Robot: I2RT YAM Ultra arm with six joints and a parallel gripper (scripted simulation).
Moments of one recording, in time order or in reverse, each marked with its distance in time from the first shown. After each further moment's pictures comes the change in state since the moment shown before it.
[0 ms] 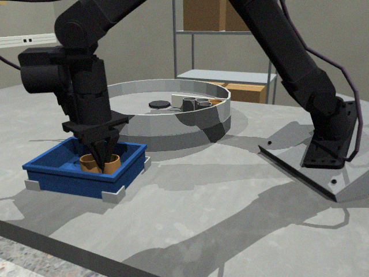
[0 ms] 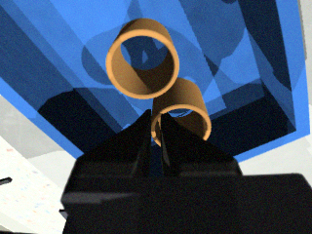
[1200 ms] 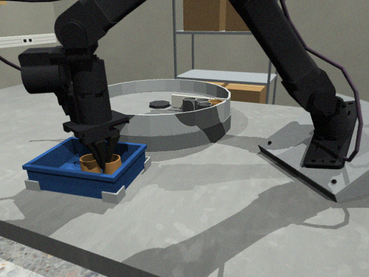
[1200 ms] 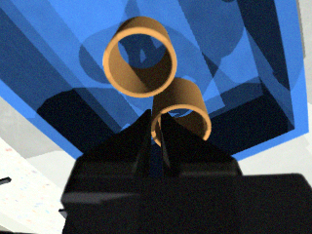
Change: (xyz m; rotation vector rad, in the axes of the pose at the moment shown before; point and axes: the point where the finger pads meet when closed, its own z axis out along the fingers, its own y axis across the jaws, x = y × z) arm 0.001 -0.001 0.000 0.005 0.004 0.001
